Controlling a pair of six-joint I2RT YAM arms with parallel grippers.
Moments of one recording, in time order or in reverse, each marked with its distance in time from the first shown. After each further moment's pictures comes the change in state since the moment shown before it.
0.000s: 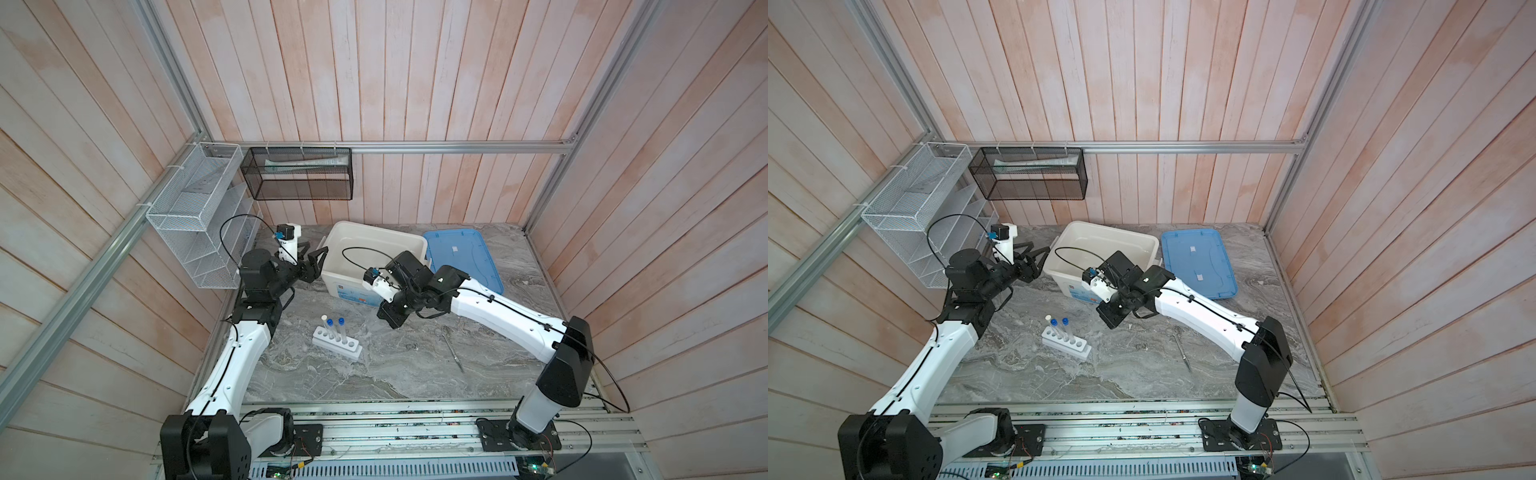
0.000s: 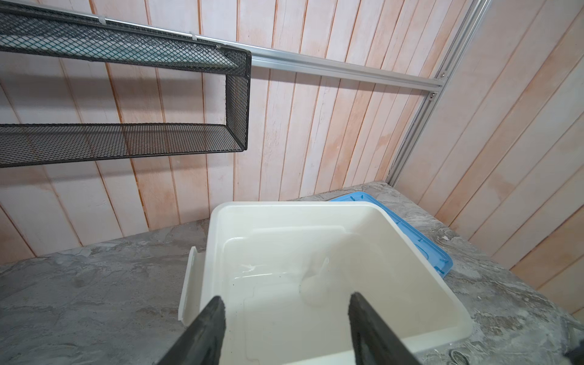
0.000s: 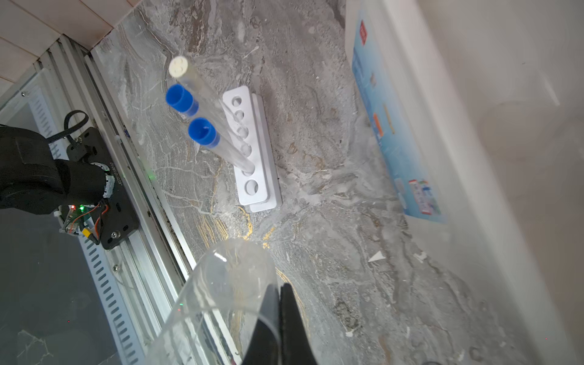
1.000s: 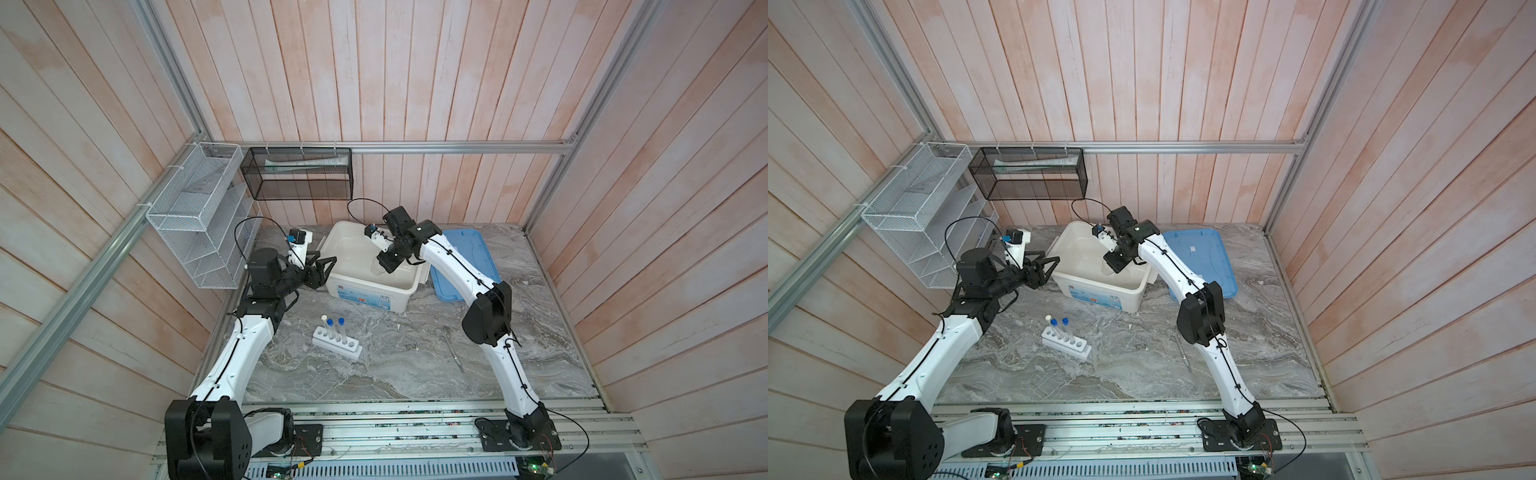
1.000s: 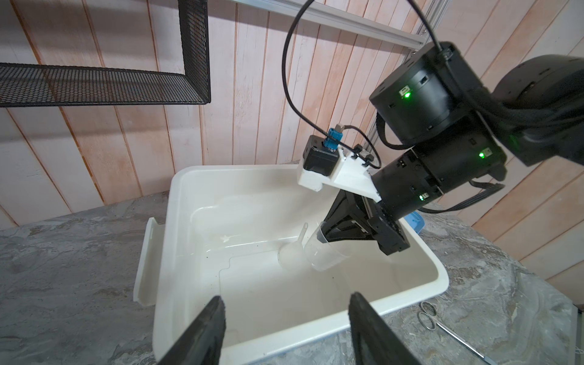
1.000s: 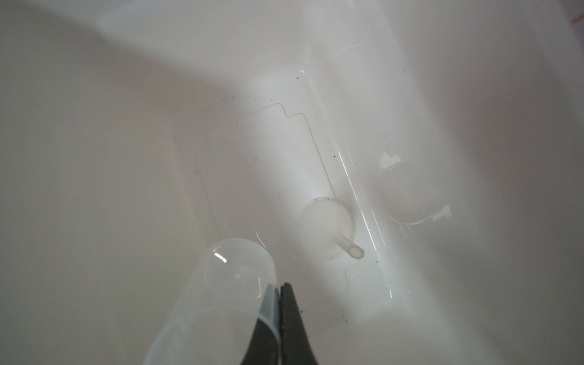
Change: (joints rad) left arm -0.016 0.056 0.010 -0.083 0.087 0.047; right arm -0.244 0.692 0.831 -0.200 0.061 -0.268
